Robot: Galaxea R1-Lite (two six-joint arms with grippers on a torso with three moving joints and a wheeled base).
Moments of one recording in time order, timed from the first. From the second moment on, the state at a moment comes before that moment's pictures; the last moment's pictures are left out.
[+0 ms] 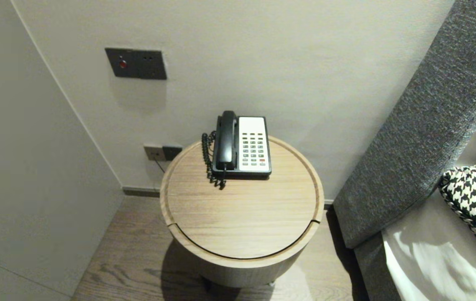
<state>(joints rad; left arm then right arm) 0.01 0.00 0.00 -0.01 0.01 0.00 -0.01 0.00 0.00 -0.10 -0.01 0.00</state>
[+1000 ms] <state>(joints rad) 0.01 0.18 -0.34 0.17 -0.04 0.01 -0.01 0.00 0.00 -0.10 -0.01 0.00</state>
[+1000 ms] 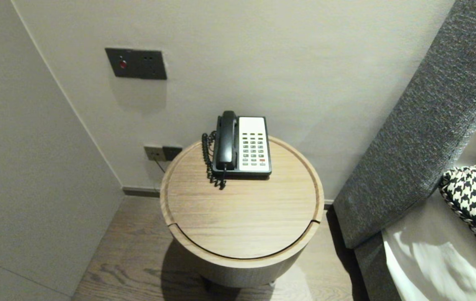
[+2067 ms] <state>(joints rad) -0.27 0.99 -0.73 0.27 -0.23 -0.07 -0.01 0.00 0.00 -0.10 -0.01 0.00</state>
